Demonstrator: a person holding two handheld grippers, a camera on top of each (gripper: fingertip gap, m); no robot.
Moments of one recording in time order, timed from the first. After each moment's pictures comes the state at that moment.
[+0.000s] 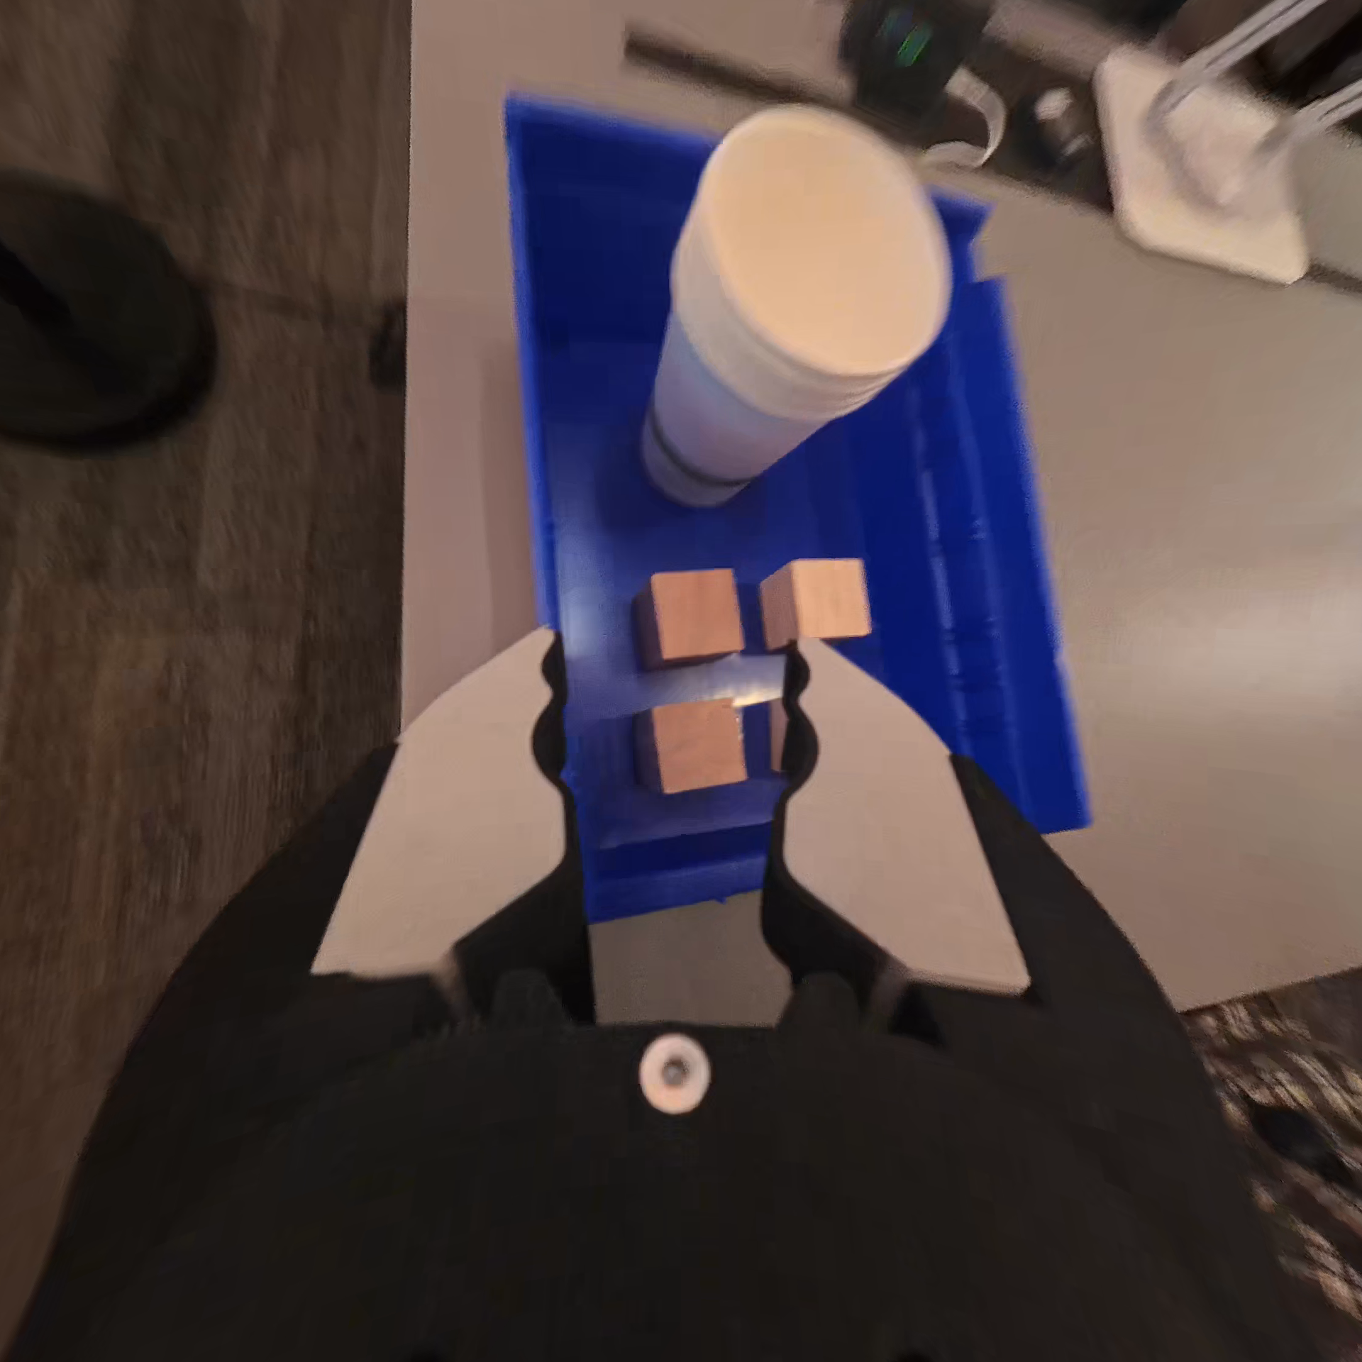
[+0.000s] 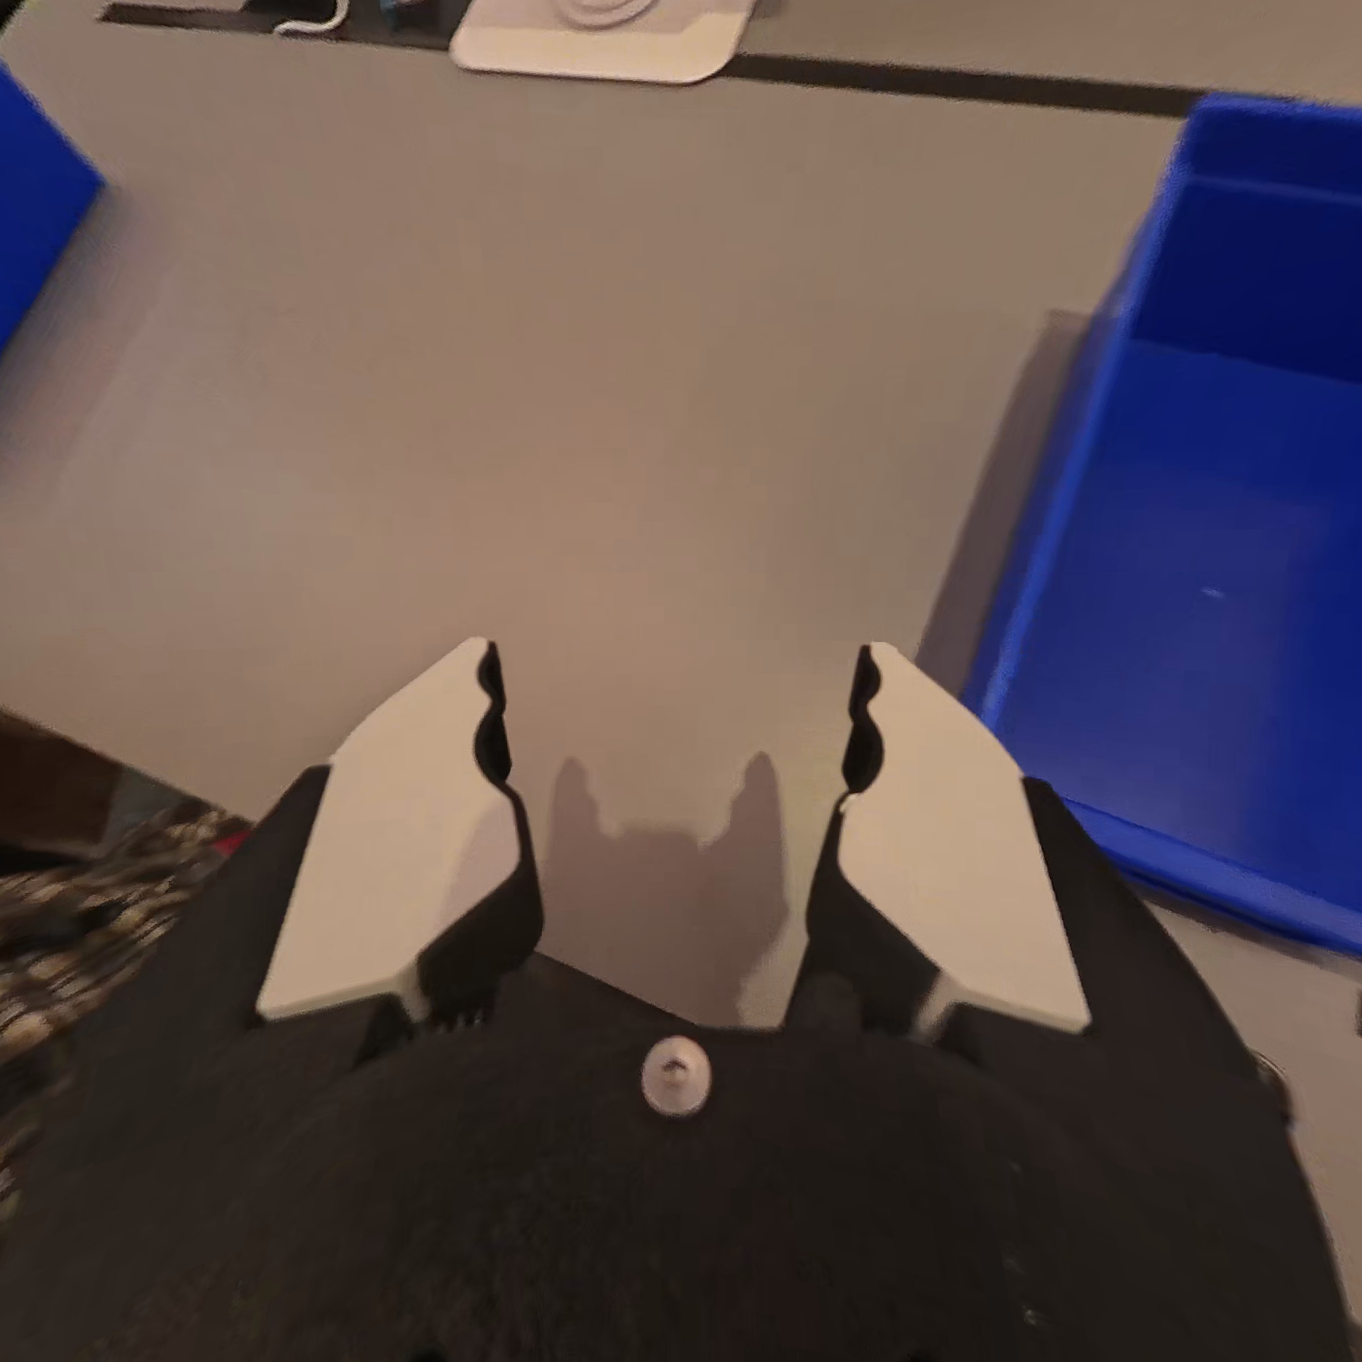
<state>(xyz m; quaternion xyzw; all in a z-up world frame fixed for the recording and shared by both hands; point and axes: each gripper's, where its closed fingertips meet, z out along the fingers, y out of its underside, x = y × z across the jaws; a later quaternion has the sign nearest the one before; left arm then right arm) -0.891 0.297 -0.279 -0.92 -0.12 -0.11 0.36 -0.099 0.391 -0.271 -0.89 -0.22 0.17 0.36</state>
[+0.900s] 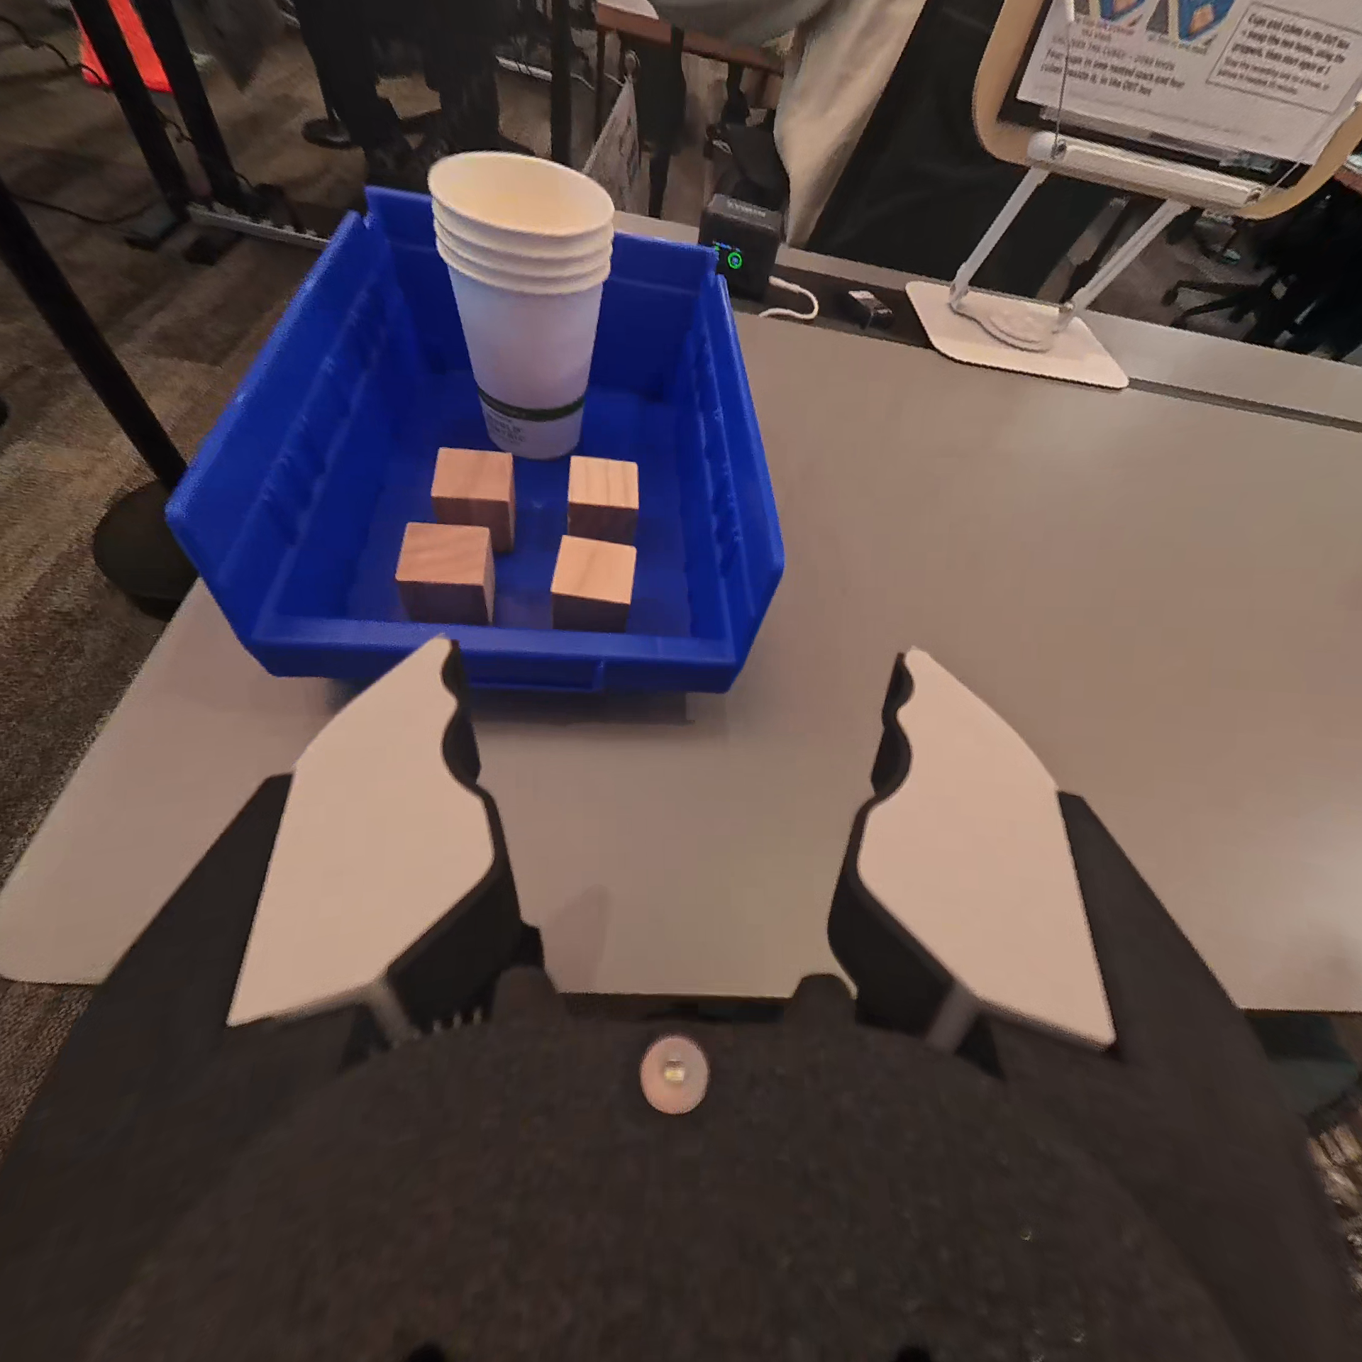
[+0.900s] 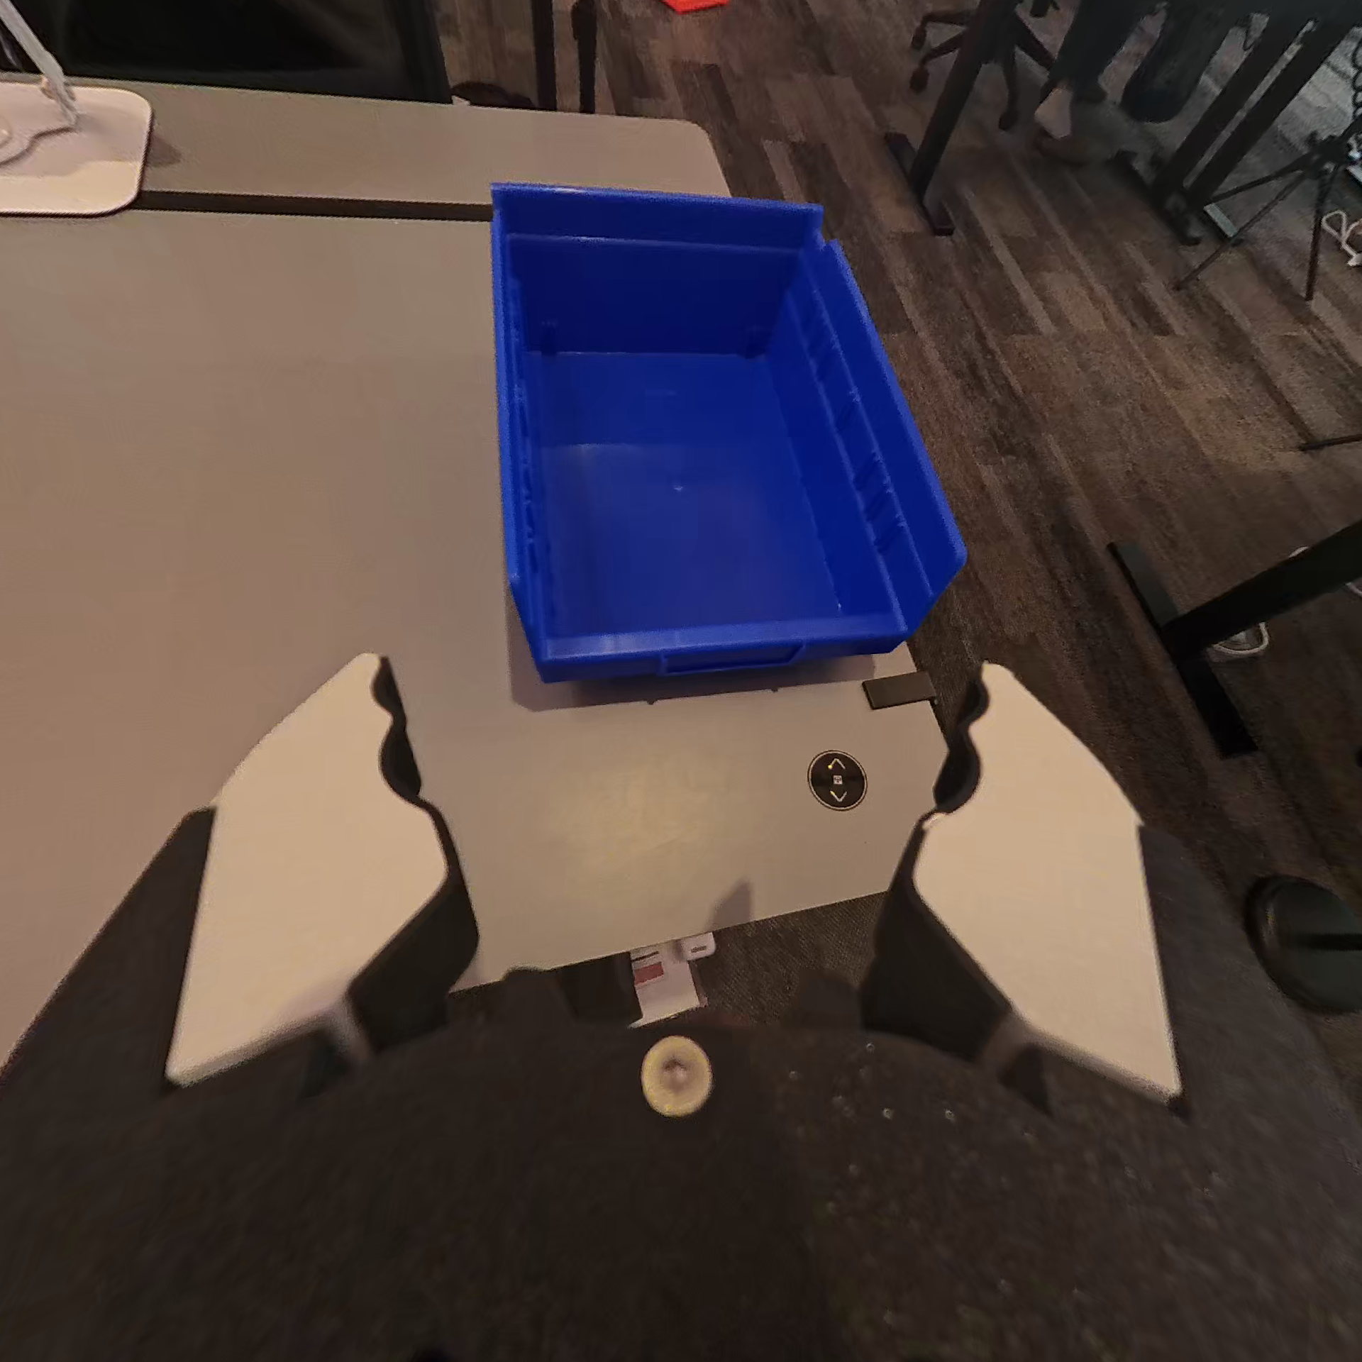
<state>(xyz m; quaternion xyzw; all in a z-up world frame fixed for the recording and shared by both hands) -0.729 0.192 -0.286 -0.83 -0.13 -0.01 0.55 0.049 0.361 -0.252 -0.88 -0.03 -0.06 0.47</state>
